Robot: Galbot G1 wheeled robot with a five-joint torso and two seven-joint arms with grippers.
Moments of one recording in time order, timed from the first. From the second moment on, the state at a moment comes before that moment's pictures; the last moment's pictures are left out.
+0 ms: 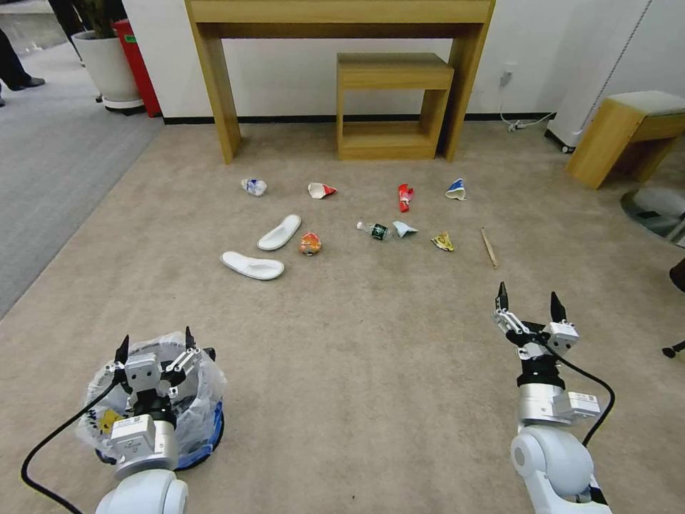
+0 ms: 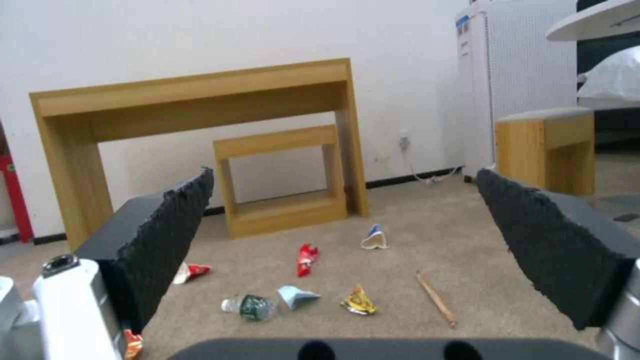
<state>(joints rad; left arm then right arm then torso) 1.60 -1.54 -0.71 -2.14 0.01 0.05 -0.17 -1.41 1.34 0.62 1.88 0.35 0.35 0.10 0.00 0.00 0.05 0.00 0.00</state>
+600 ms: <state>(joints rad) 1.60 -1.54 -0.71 -2.14 0.01 0.05 -0.17 -1.40 1.35 0.62 1.88 0.34 0.34 0.10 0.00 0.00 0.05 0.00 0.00</state>
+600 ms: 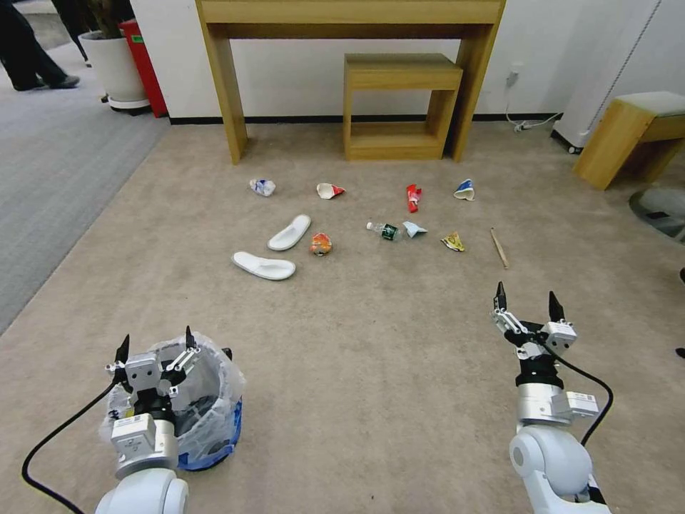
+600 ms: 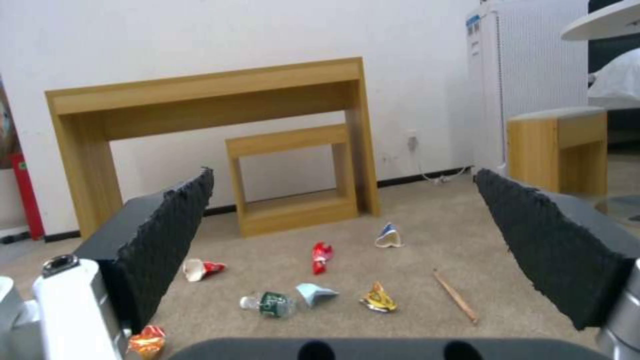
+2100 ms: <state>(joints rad) 1.60 -1.53 -0.72 -2.14 0.00 0.06 -0.17 -1.40 1.37 0.61 1.87 0.30 0.35 0.10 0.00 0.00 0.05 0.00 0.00</state>
